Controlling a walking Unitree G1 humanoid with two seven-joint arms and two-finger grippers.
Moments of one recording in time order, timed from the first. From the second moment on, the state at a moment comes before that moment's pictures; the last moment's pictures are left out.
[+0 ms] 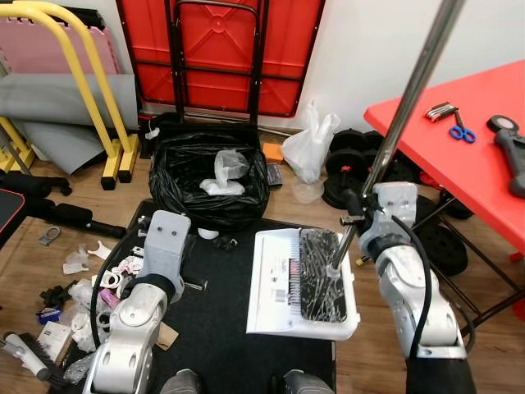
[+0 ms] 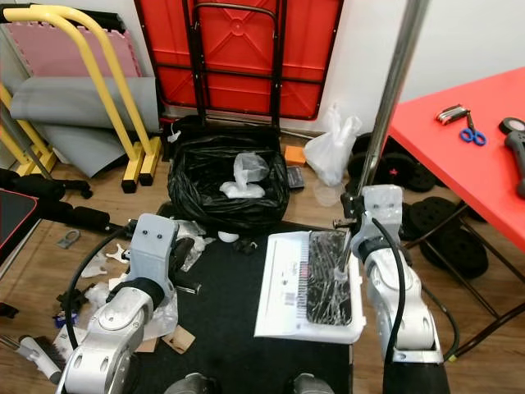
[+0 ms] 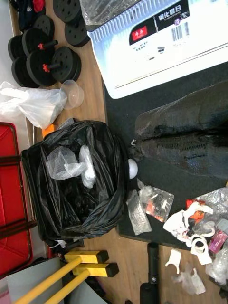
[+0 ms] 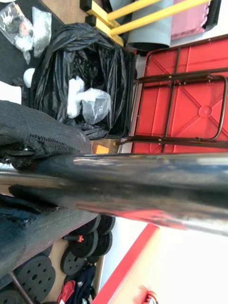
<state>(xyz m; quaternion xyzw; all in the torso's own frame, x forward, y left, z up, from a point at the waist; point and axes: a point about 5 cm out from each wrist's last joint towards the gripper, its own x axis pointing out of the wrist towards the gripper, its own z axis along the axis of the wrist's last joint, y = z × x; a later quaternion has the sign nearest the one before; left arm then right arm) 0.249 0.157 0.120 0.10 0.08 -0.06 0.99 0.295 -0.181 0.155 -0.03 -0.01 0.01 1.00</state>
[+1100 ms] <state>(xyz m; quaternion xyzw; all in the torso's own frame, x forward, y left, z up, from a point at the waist) 0.251 0.157 0.128 0.10 0.06 -0.06 0.99 0.313 -0.180 0.169 0.02 -0.02 0.03 1.00</state>
